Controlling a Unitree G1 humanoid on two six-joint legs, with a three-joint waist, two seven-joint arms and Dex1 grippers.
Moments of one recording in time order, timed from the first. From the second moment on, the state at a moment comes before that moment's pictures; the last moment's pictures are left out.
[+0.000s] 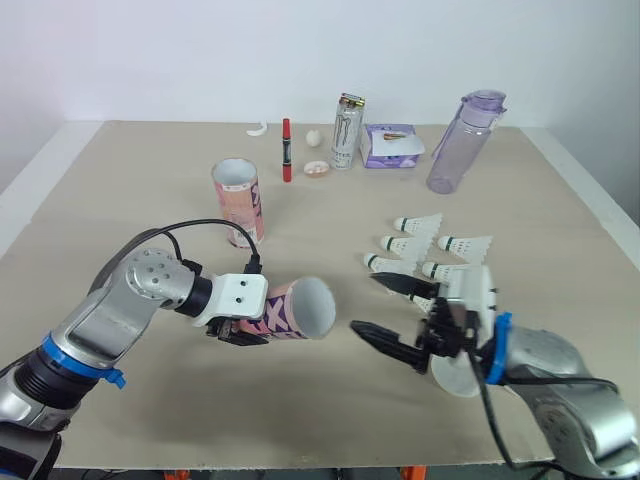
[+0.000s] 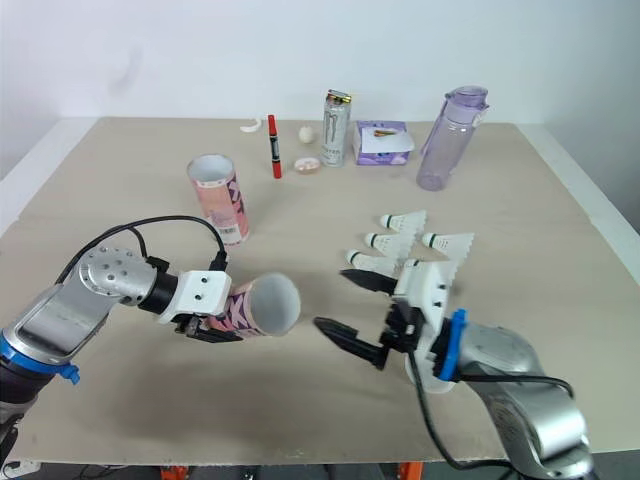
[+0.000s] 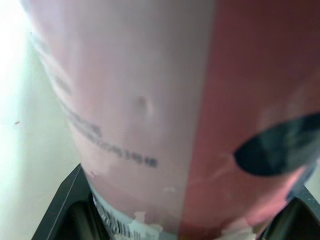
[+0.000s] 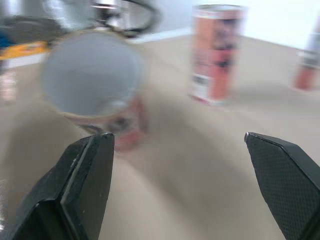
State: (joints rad) left arm -0.54 0.87 -0.38 -0.30 -0.08 0.42 -1.28; right arm 0.10 -0.64 -0.25 -0.69 0.70 0.50 0.75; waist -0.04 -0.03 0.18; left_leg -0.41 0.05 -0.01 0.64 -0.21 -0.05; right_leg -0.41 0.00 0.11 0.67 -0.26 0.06
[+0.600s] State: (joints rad) left arm -0.58 0.83 -0.43 -0.32 -0.03 0.55 -1.25; right arm 0.40 -0.60 -0.44 -0.73 0.70 0.63 0.53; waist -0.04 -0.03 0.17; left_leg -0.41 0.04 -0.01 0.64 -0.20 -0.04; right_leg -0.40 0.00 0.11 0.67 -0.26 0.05
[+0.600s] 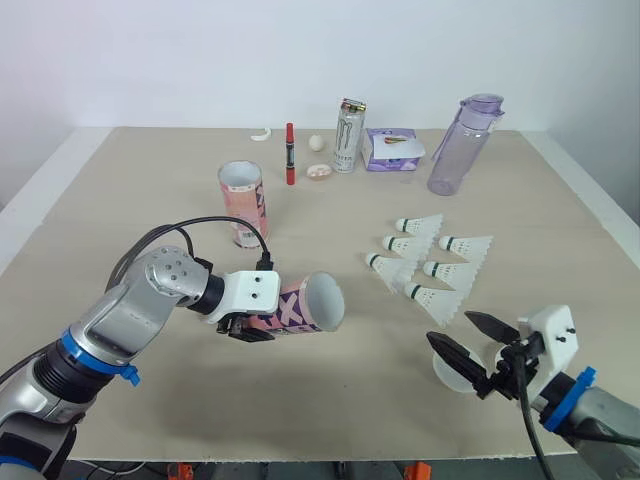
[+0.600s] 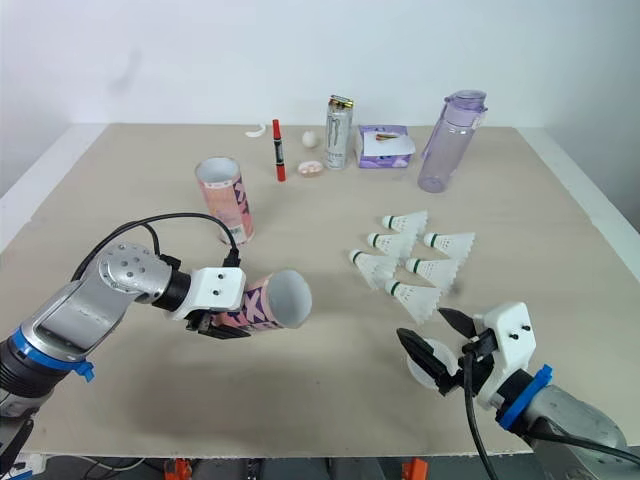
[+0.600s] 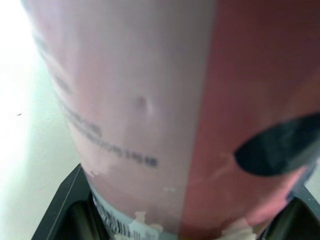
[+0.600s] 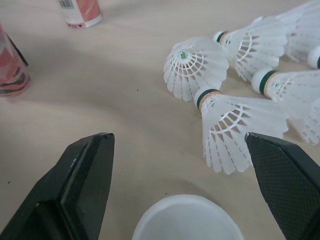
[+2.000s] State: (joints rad) left arm -0.50 0.81 -0.42 -0.42 0.02 0.58 -1.16; right arm 0.10 -0.56 -0.27 -0.51 0.61 0.78 0.35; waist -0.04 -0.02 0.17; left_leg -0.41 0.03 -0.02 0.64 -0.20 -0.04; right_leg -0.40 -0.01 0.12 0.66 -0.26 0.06
